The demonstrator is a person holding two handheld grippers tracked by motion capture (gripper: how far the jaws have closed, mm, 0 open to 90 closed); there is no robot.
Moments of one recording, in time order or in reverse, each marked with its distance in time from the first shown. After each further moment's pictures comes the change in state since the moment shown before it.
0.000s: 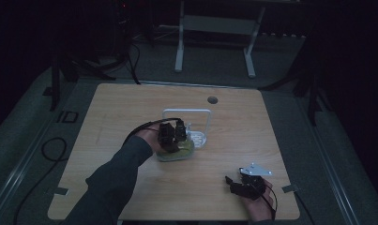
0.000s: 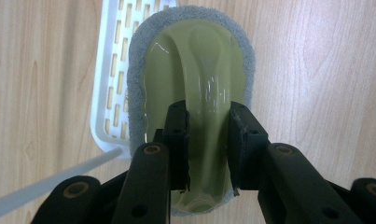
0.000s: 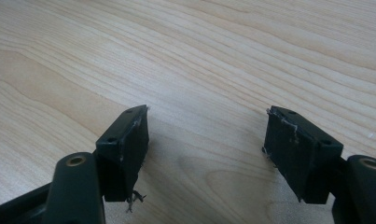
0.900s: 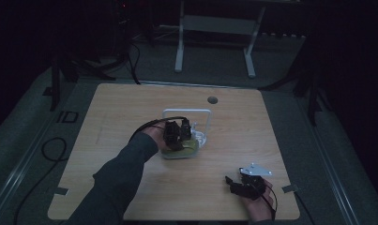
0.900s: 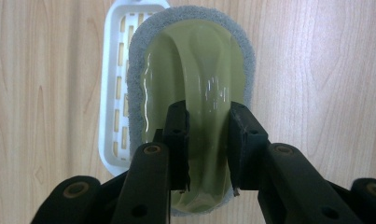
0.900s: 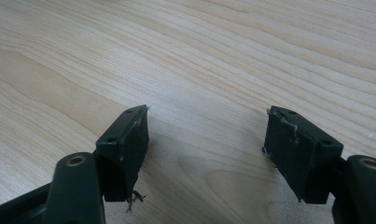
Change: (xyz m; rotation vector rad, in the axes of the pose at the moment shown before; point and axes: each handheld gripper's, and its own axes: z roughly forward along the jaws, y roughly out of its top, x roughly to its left) left arm 0.006 0.014 0.006 -0.001 -0.001 0.057; right arm 0.000 0.000 0.000 -0.001 0.000 -0.002
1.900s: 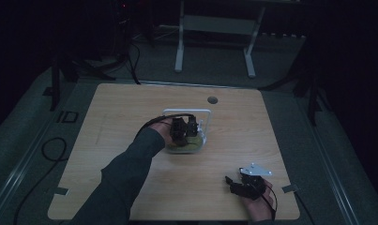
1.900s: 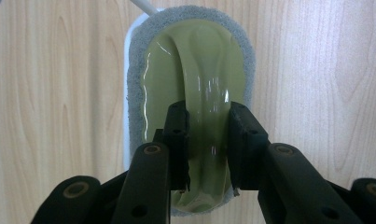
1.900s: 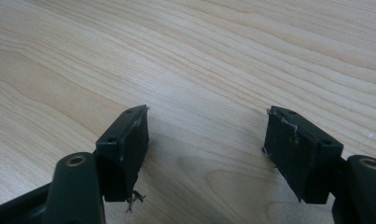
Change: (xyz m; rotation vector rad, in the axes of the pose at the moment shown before) left arm 0.010 0.019 0.004 0.023 0.050 0.052; right arm 0.000 0.000 0.000 0.000 0.000 0.000
